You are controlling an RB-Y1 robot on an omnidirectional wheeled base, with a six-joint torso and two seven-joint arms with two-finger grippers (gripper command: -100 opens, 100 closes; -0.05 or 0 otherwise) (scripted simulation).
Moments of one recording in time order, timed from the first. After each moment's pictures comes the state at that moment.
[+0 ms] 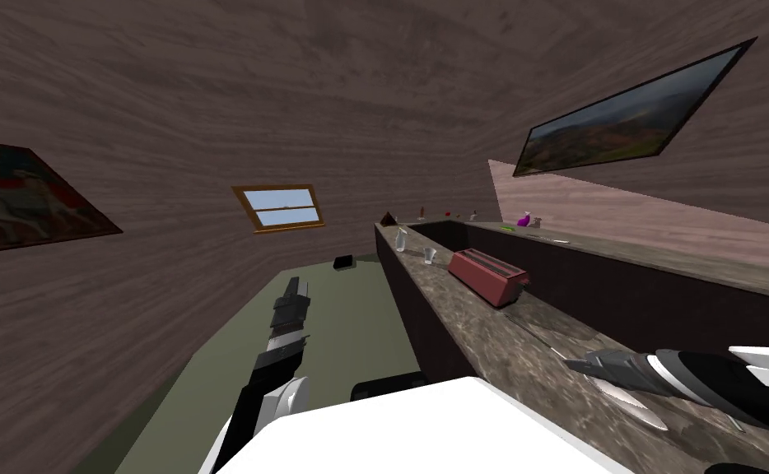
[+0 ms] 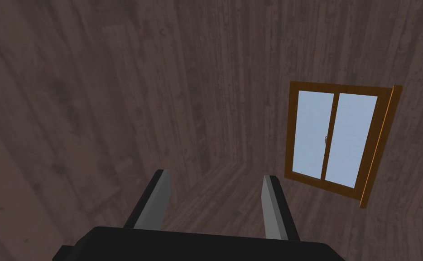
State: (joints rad) left arm 0.55 0.00 -0.03 -2.22 0.07 -0.37 -0.15; right arm 1.26 -1.76 -0.03 -1.39 -0.07 -0.53 0.13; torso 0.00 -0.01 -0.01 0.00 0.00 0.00
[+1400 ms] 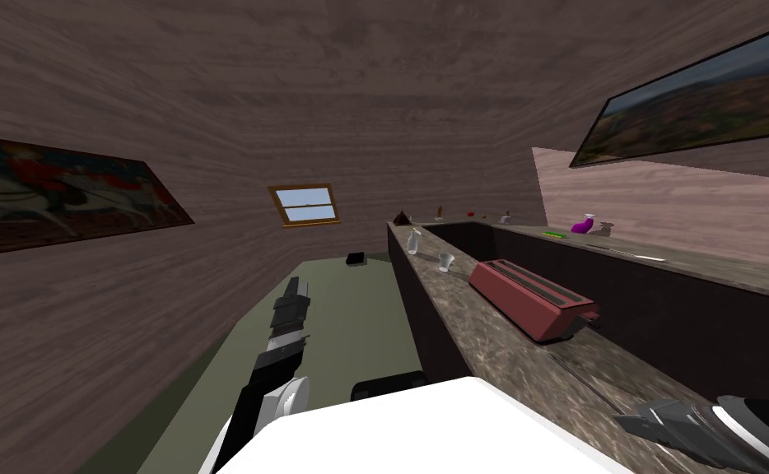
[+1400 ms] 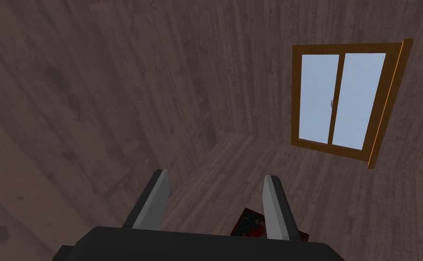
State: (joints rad) left arm 0.55 0.00 -0.03 -2.22 0.07 -0.37 -0.15; right arm 1.37 -1.80 0.05 -1.41 -0.06 -0.54 0.11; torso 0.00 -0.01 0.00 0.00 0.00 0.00
